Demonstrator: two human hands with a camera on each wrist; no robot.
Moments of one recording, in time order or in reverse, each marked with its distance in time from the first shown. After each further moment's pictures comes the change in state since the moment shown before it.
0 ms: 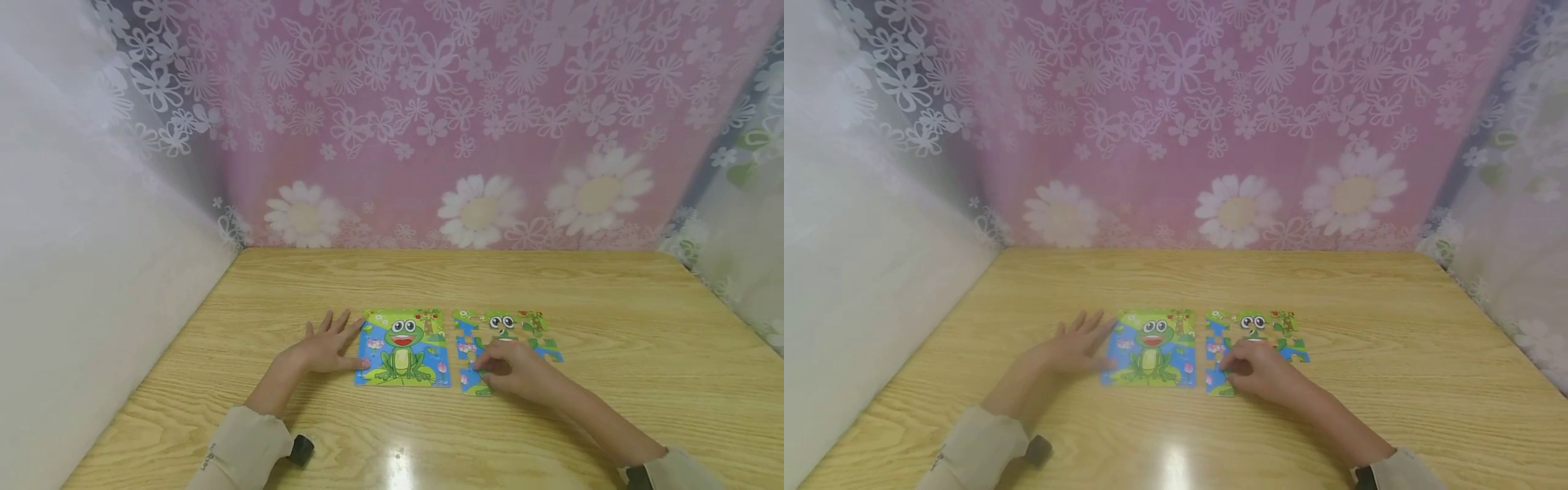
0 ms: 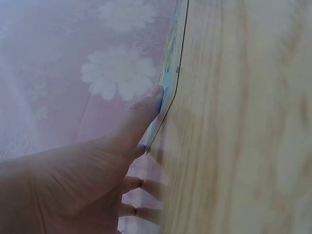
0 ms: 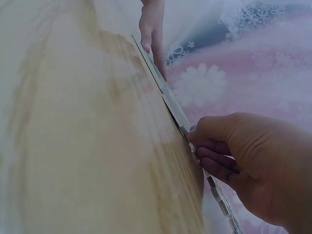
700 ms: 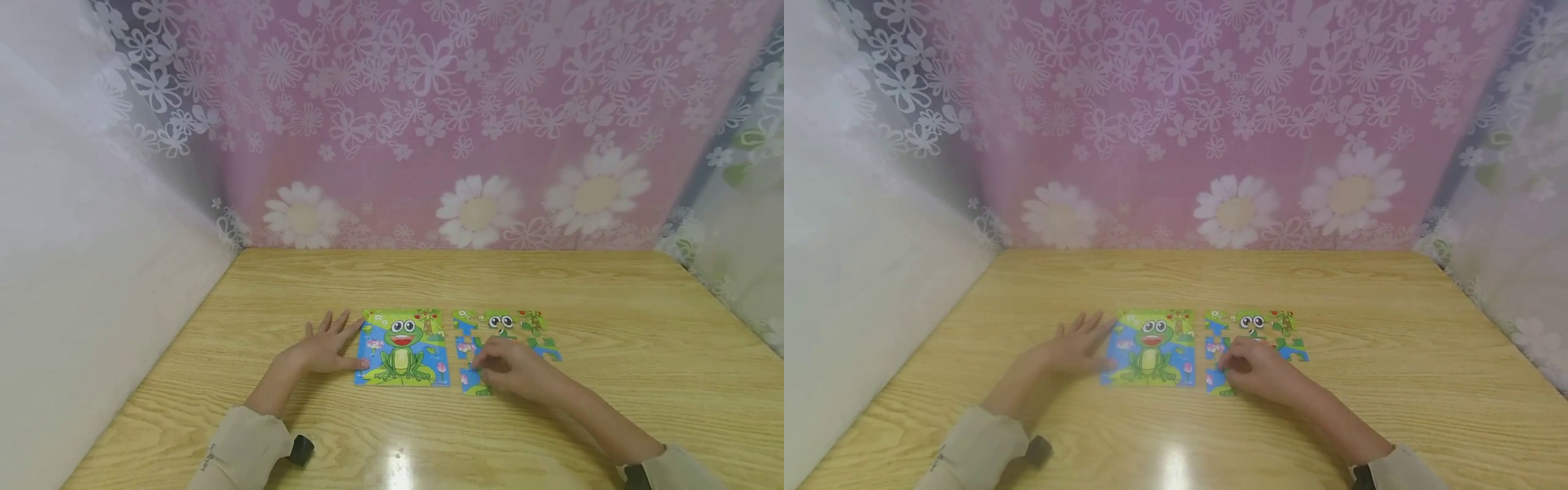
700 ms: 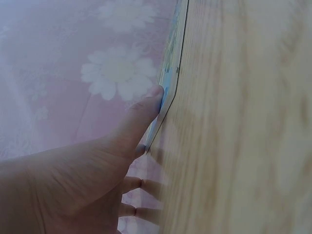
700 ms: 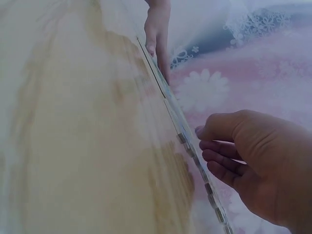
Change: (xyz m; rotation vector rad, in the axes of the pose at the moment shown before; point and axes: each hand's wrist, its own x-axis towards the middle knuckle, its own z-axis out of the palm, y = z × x) left_hand 0.000 0.001 -0.001 -0.005 -0.002 0.001; right_hand 0.001 -0.005 -0.001 0.014 0.011 -0.021
